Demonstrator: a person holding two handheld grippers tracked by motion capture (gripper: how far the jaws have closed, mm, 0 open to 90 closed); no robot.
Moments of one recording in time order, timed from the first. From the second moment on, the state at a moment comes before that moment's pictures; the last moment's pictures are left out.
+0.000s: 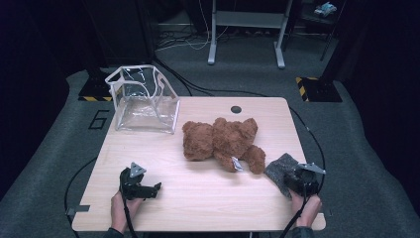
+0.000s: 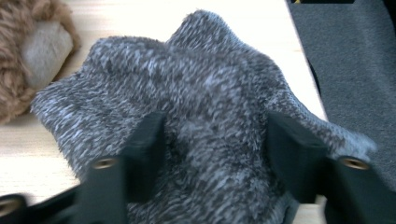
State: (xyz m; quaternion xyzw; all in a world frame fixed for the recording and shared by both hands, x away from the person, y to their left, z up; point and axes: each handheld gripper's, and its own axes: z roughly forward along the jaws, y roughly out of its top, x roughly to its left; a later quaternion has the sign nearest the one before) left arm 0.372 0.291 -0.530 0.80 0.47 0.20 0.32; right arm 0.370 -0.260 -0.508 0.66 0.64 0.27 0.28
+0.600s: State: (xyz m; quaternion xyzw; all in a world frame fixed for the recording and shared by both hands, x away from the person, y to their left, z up) left arm 0.389 0.275 -0.509 0.78 0.44 0.18 0.40; right arm 0.384 -0.228 -0.459 0.58 0.69 0.36 0.24
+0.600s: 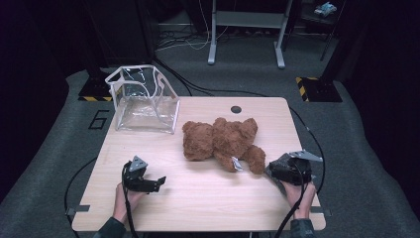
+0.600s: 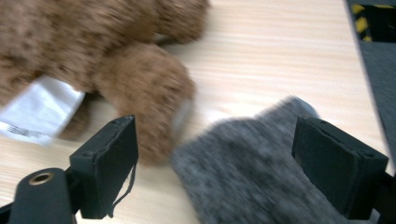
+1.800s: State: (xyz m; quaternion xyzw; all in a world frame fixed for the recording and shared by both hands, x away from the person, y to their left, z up) left arm 0.481 0.174 -0.472 0.79 0.37 0.16 0.45; right arm 0.491 -0.132 -0.429 0.50 0.76 0.36 0.20
